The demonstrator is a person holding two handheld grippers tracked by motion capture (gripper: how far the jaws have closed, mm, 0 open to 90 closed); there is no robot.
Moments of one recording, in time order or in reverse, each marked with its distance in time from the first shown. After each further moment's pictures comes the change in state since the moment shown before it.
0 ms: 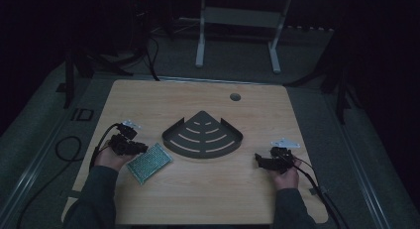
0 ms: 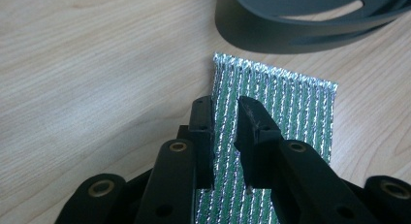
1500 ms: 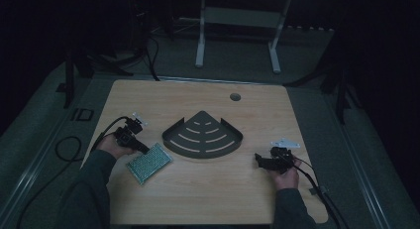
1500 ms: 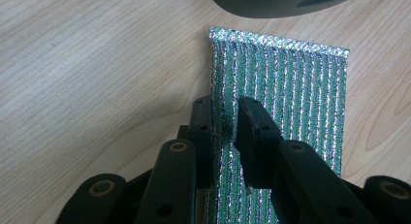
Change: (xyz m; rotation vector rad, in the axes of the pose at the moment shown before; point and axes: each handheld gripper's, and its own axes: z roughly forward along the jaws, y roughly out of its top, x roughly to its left) left arm 0.023 0.028 0.022 0.250 -0.146 0.085; right arm 0.000 0.000 0.000 0.000 0.000 -0.001
